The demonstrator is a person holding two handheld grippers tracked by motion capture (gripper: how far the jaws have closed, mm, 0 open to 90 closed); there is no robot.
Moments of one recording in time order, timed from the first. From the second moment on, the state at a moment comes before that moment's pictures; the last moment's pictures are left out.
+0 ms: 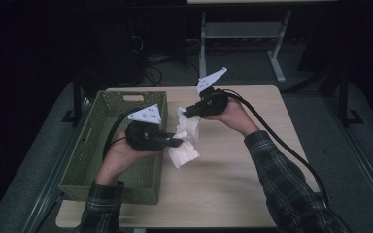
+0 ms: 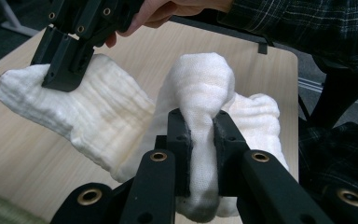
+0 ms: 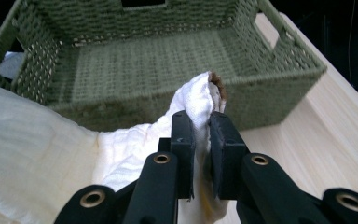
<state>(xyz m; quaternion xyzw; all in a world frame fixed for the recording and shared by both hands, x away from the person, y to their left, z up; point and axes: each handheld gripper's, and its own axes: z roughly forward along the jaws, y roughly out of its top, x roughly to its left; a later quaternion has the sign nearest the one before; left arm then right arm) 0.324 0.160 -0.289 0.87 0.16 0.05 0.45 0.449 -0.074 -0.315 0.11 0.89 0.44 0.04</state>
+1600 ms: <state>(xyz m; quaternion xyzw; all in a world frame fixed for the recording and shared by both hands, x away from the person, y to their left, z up) 0.302 0.270 -0.349 0.90 0.20 0.05 0.38 0.457 0.061 -0.359 0.06 0.89 0.44 0.01</state>
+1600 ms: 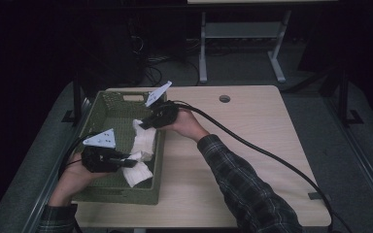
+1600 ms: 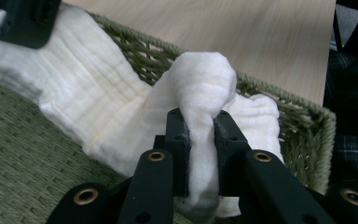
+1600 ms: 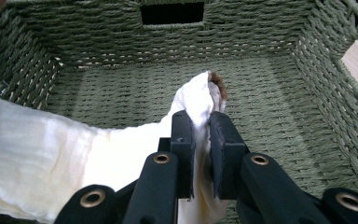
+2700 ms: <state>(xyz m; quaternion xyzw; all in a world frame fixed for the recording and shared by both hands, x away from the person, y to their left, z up) 0.324 0.259 -0.375 0.84 0.27 0.11 0.46 0.522 0.069 -0.367 0.10 0.90 0.42 0.06</state>
